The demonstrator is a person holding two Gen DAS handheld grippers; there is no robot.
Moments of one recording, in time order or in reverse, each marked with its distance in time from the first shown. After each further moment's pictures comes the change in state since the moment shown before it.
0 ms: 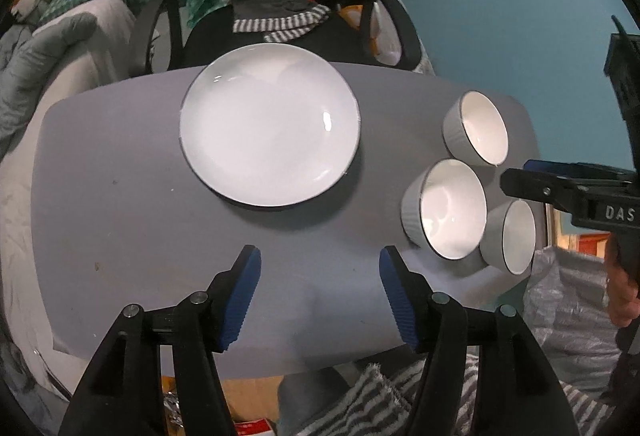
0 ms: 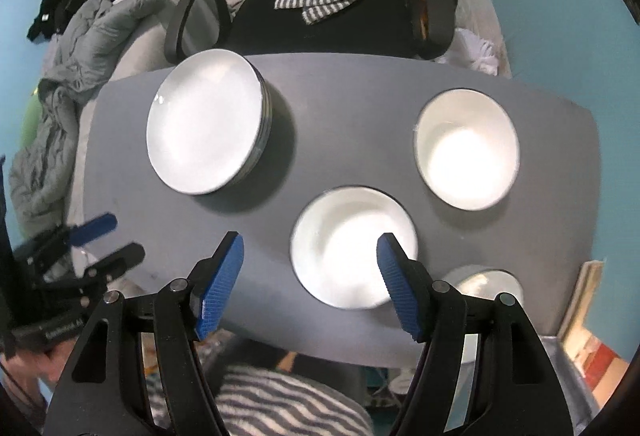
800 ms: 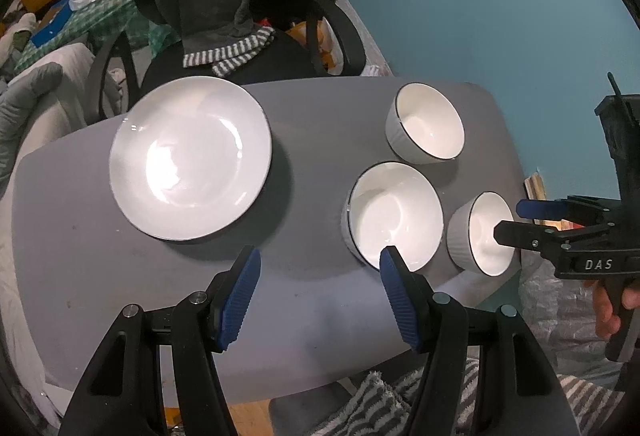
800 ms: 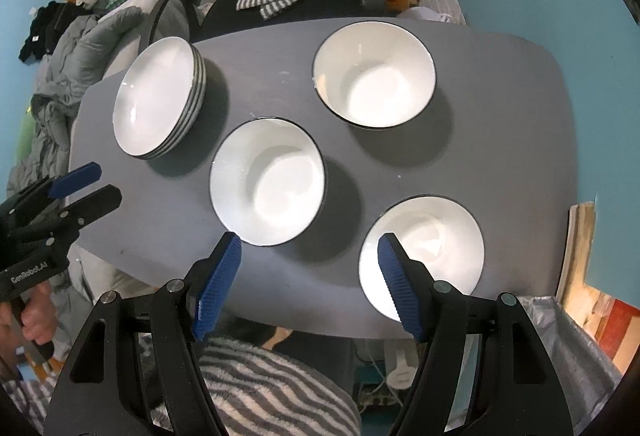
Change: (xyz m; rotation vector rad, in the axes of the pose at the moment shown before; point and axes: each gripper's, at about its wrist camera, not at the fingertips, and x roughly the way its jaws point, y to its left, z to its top) left arm 0.011 -0.065 -0.002 0.124 -0.074 -0.045; right arm -0.007 -0.073 -0.070 0.086 -0.047 0.003
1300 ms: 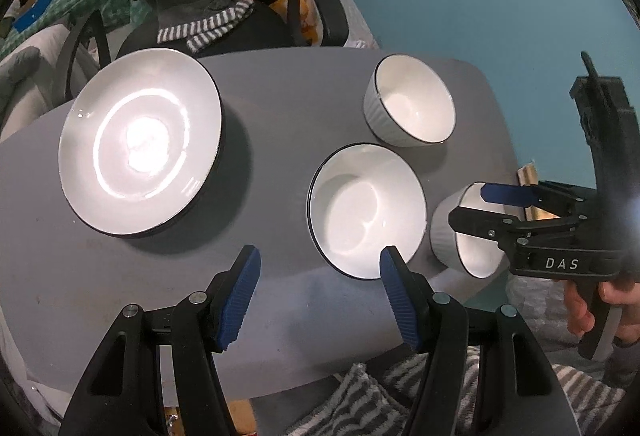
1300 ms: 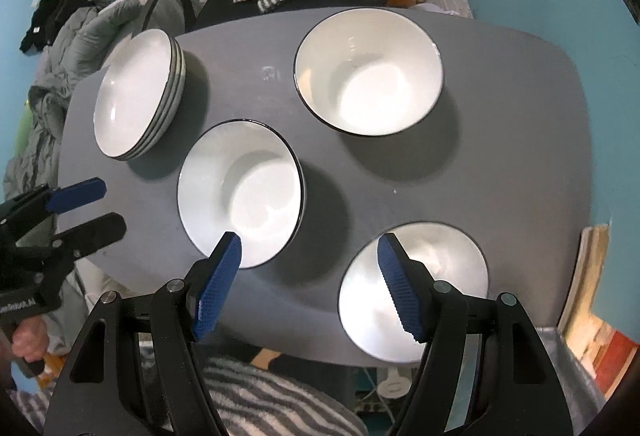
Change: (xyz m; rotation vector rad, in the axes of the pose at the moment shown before) left arm 0.037 -0.025 0.007 -0.018 0.094 -0.038; right arm 0.034 -0.019 0.011 -0.040 0.020 0.015
